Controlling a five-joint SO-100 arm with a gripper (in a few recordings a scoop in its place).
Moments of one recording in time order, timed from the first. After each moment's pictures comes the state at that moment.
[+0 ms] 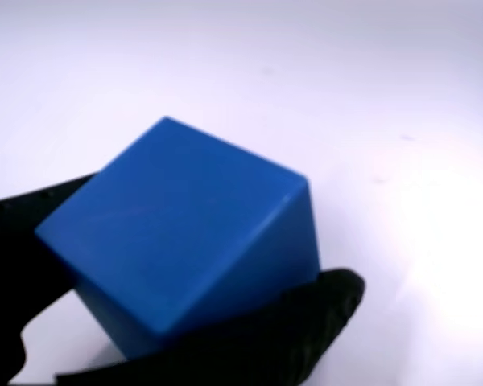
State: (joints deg) arm 17.6 71.3 128.7 -32.4 -95.3
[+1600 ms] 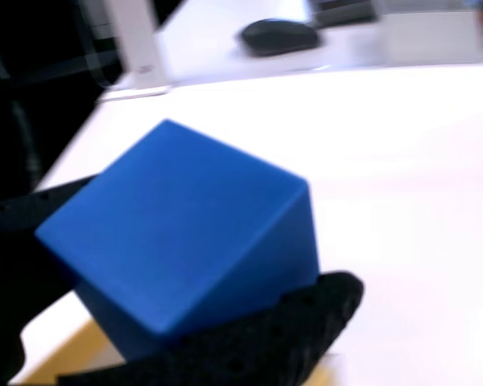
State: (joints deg) arm -51.9 136.8 157.5 -7.8 -81.9
